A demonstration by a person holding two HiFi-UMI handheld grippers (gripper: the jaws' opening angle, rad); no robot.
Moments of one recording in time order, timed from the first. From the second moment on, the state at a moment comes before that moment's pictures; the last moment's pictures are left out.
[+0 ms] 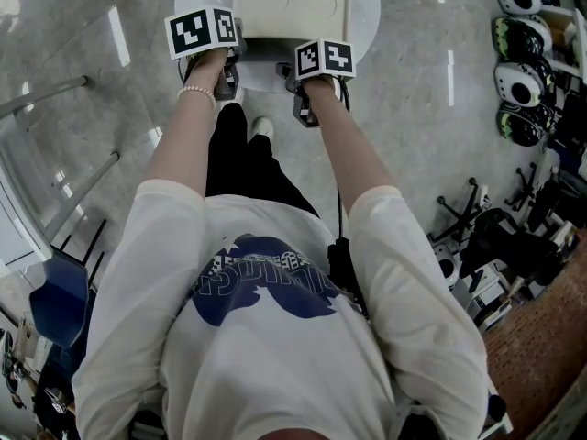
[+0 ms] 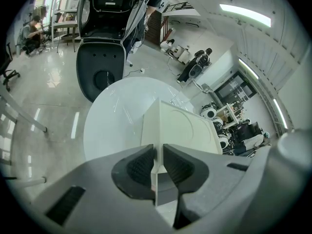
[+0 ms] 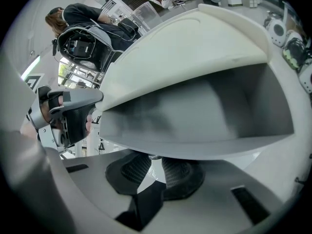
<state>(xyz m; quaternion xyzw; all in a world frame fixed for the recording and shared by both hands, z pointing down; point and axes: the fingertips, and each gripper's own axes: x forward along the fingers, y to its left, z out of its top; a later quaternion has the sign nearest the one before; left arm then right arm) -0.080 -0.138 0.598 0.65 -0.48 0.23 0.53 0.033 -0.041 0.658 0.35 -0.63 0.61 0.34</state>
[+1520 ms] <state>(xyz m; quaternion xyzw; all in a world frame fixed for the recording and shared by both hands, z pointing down) -0.082 -0.137 0.598 0.65 -0.49 0.23 0.53 0.032 -0.013 0.659 0.34 -0.63 0.61 0.34</state>
